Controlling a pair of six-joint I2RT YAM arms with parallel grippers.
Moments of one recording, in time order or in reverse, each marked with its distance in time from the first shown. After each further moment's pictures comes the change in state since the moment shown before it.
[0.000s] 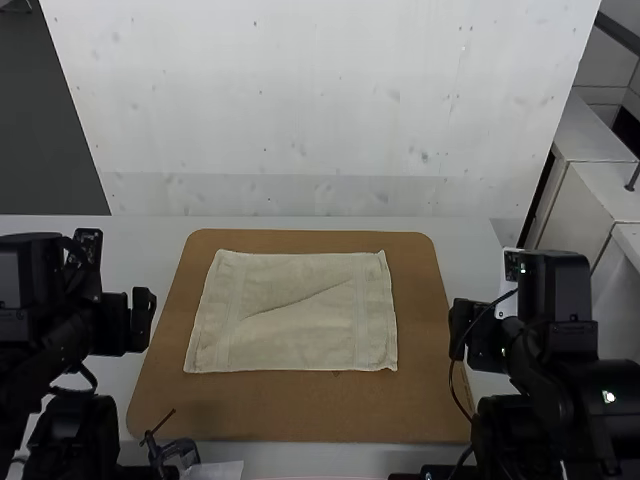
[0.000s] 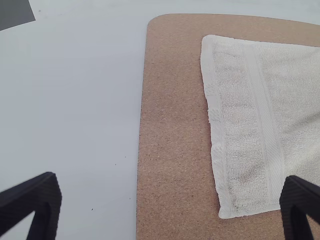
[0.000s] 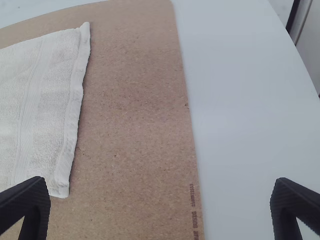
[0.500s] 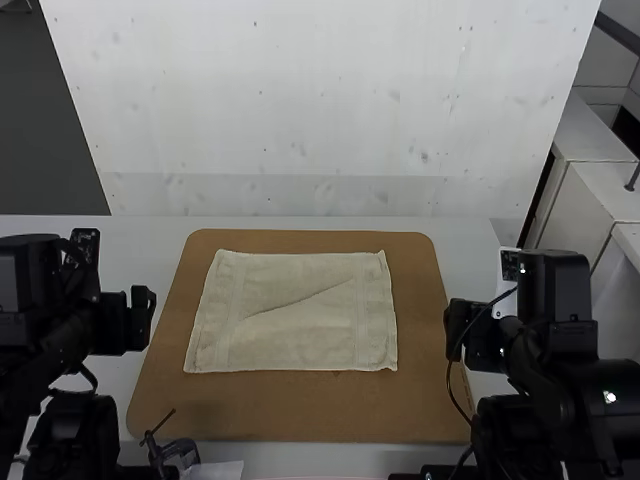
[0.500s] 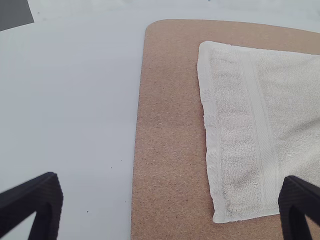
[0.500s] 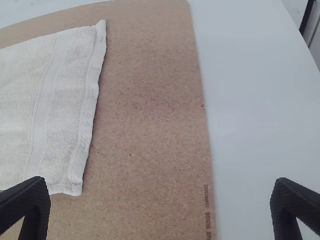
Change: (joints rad) left arm 0.000 -0.019 0.000 0.000 0.008 -0.028; right arm 0.014 -0.001 0.000 0.004 -0.038 0.000
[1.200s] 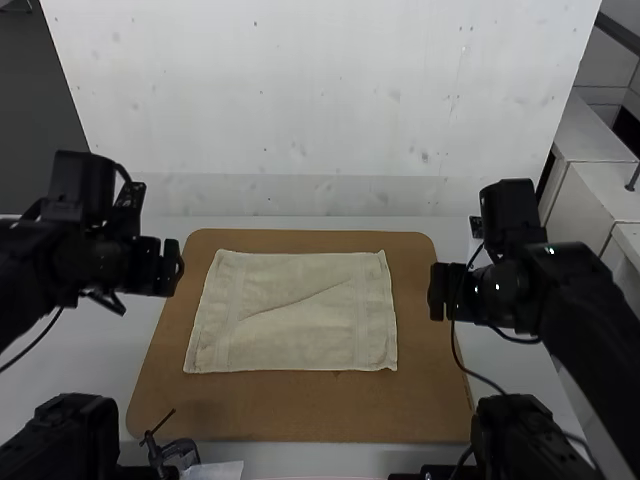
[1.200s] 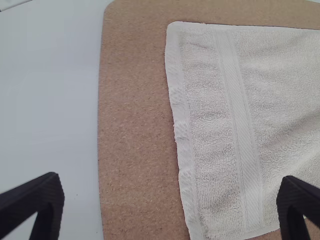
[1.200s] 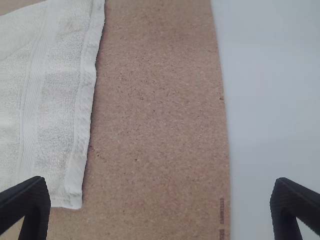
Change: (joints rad) left arm -0.079 0.663 0.113 0.339 0.026 -0.003; right arm 0.016 0.655 0.058 0.338 -0.024 0.004
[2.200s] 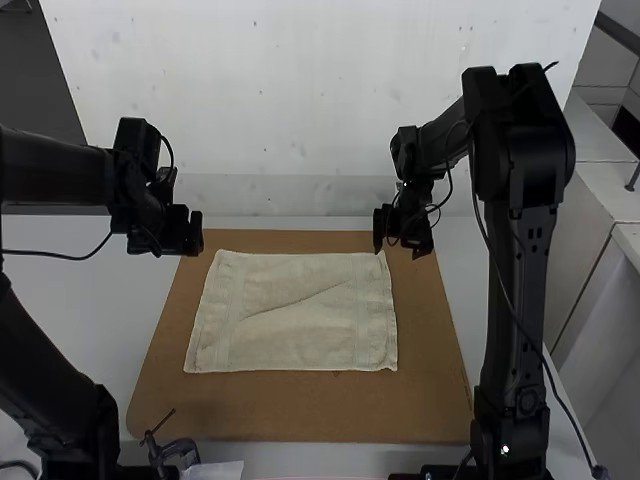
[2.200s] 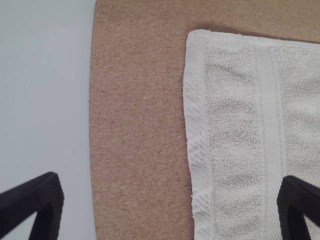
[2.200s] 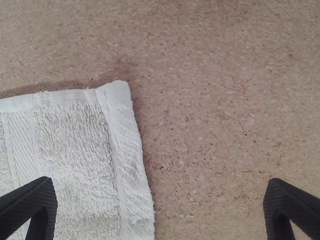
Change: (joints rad) left arm 0.035 0.715 0.262 0.233 0.008 -0.015; right arm 0.110 1.398 0.859 0.154 -0.023 0.117
